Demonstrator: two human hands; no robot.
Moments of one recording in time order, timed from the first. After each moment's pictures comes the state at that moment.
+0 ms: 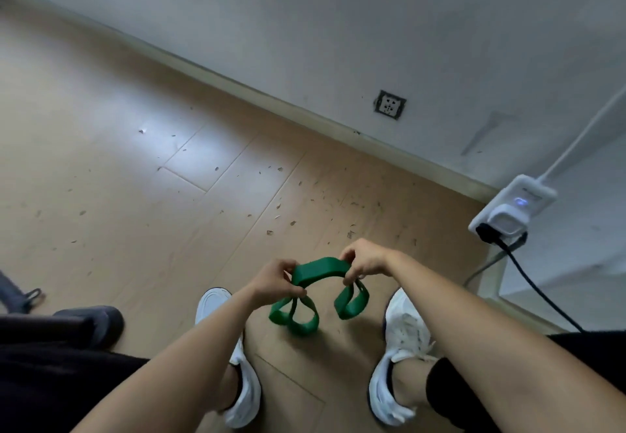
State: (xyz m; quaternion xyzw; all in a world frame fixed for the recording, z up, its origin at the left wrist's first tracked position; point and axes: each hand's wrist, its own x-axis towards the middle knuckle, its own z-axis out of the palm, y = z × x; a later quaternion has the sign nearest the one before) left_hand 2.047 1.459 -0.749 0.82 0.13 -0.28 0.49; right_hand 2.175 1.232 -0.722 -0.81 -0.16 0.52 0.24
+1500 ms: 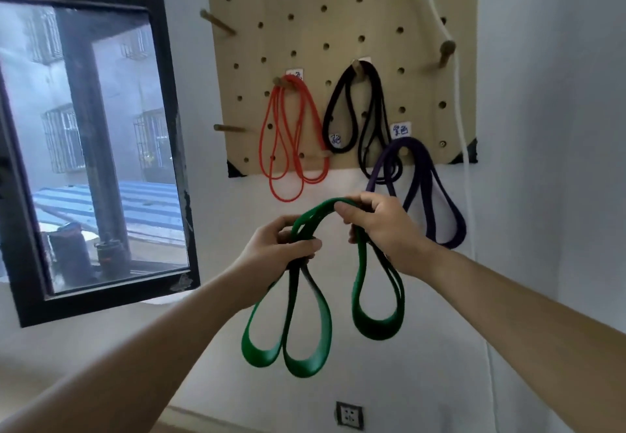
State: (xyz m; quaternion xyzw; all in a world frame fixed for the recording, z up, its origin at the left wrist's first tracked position) left_hand 2.268 1.400 -0.190 0.72 -0.16 0.10 0.67; right_hand 2.307 1.196 -0.172 -0.69 -0.30 -0.13 0.65
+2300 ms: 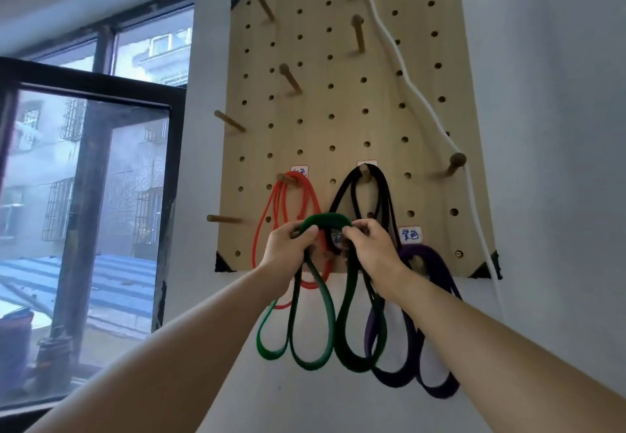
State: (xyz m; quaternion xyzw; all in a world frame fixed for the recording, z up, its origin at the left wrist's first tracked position) left_hand 2.425 1.382 -0.060 0.68 -0.18 0.26 0.66; right_hand 2.436 1.219 -0.060 -0.68 -0.22 -0.25 0.66
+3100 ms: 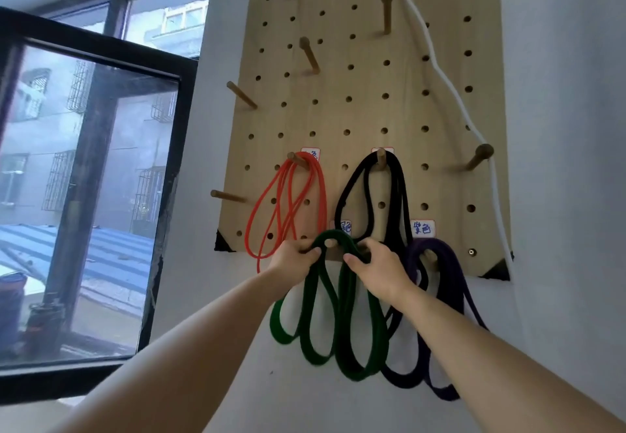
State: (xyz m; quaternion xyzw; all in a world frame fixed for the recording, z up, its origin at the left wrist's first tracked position) left_hand 2.471 1.391 -0.100 0.80 -0.12 0.25 0.53; right_hand 2.483 1.203 -0.103 -0.84 -0.21 -0.30 0.41
